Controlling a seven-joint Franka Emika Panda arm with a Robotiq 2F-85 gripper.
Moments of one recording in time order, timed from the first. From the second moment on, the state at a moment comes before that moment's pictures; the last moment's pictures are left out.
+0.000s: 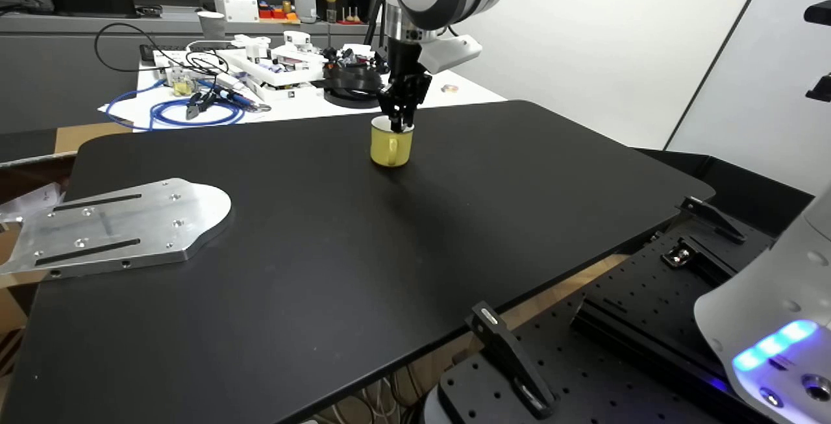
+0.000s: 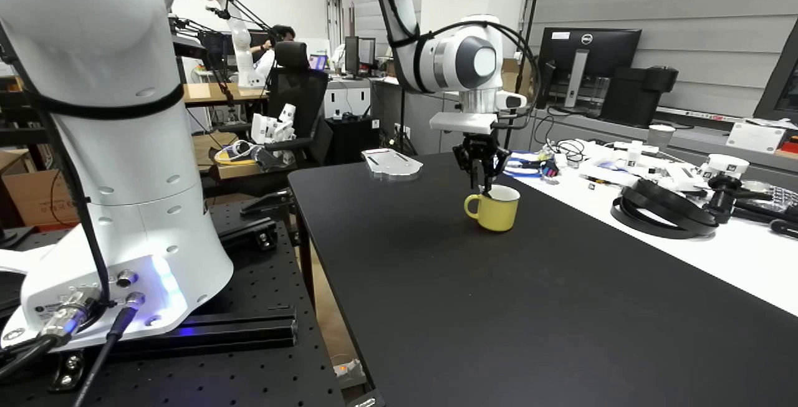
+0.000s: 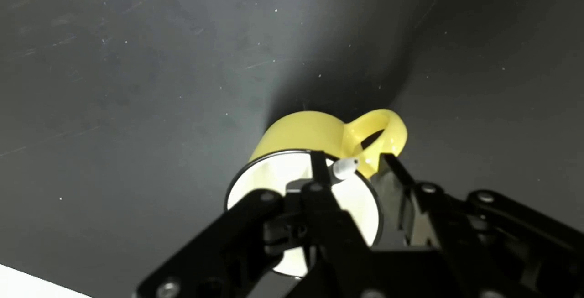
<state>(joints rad) 0.13 0.51 0.01 -2.11 -0.26 2.72 0.04</state>
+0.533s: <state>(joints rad) 0.12 0.51 0.00 -2.11 -0.21 2.73 0.03</state>
